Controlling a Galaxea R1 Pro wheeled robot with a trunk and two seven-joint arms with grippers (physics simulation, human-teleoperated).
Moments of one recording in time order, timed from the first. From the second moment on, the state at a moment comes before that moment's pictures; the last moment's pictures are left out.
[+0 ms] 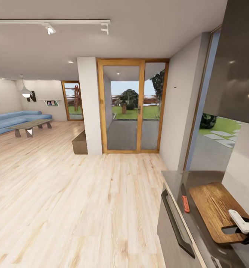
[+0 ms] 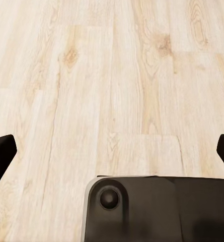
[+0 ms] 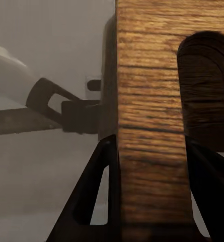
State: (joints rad) left arm 0.41 -0.01 0.05 -0.44 0.02 -0.79 -0.04; right arm -0.63 -0.60 -0.28 -0.69 1.04 -0.55 1.57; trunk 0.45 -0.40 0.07
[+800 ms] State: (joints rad) left arm 0.41 -0.01 0.05 -0.44 0.02 -0.79 -0.04; right arm -0.63 -0.60 -0.28 -0.69 1.00 -0.55 1.56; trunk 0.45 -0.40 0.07
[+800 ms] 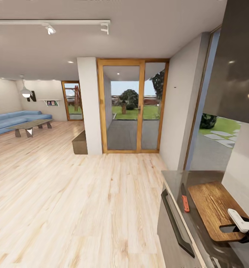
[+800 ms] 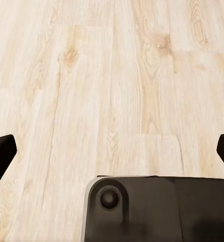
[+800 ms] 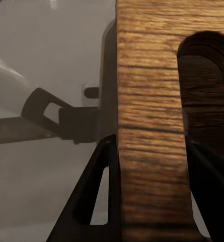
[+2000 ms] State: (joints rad) left arm 0.41 -0.01 0.05 -0.44 0.02 -0.79 -0.04; right arm -0.63 -0.59 -0.28 -0.70 0.90 -0.53 1.55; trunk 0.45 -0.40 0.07
